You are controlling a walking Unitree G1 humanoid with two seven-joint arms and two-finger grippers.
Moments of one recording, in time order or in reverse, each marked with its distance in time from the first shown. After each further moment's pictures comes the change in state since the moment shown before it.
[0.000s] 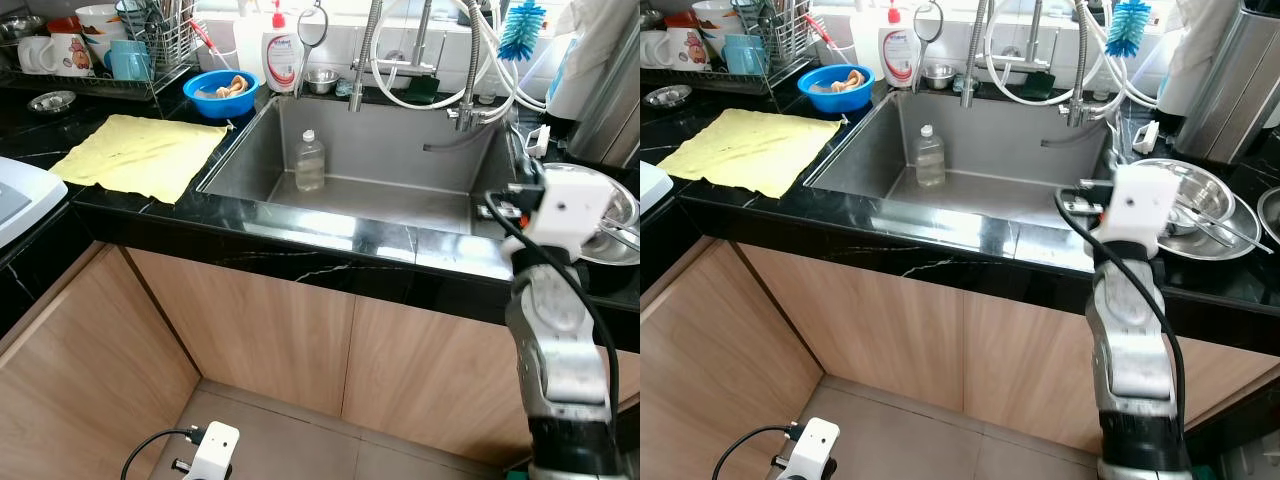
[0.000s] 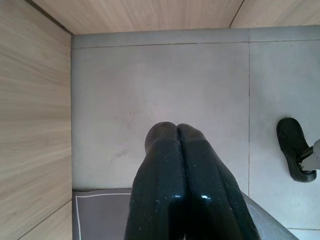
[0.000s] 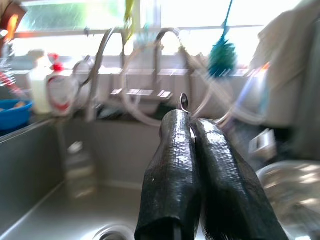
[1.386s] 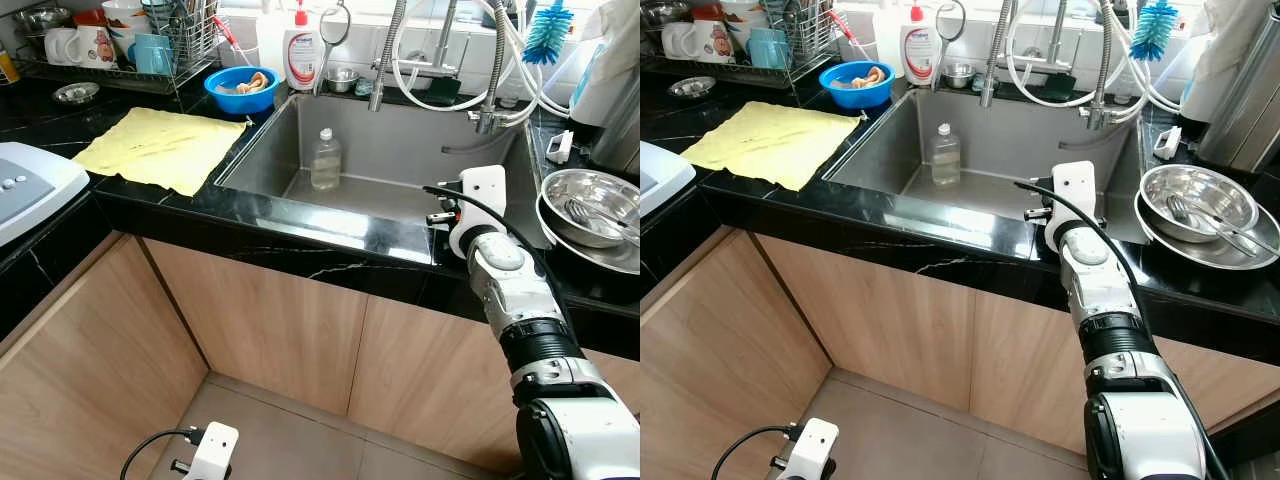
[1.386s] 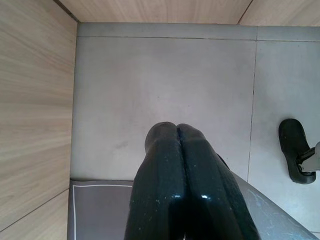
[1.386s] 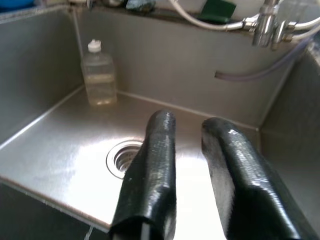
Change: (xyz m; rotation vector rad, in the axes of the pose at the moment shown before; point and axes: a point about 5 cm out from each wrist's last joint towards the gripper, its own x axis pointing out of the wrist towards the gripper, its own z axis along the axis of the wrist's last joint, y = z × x) left arm -0.001 0.001 -0.002 -0.006 0.004 0.007; right arm 0.046 0.009 -0.065 -0.088 0.355 0.093
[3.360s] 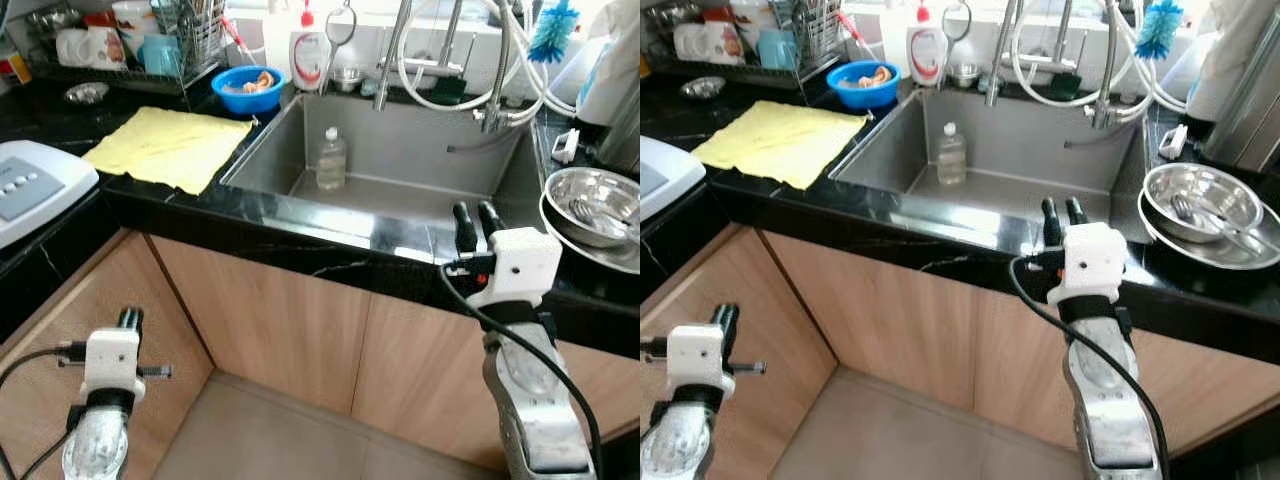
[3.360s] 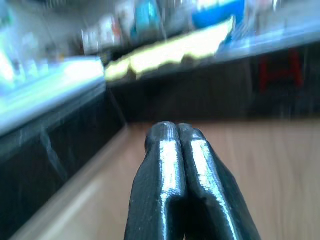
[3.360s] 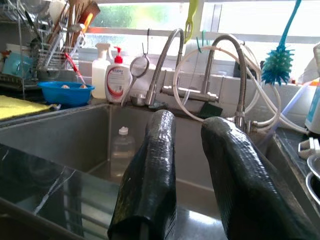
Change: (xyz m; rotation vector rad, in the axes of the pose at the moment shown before) left arm -0.113 0.102 0.153 0.033 -1.059 0.486; right arm -0.116 0.023 0.001 -0.032 -0.434 -0.015
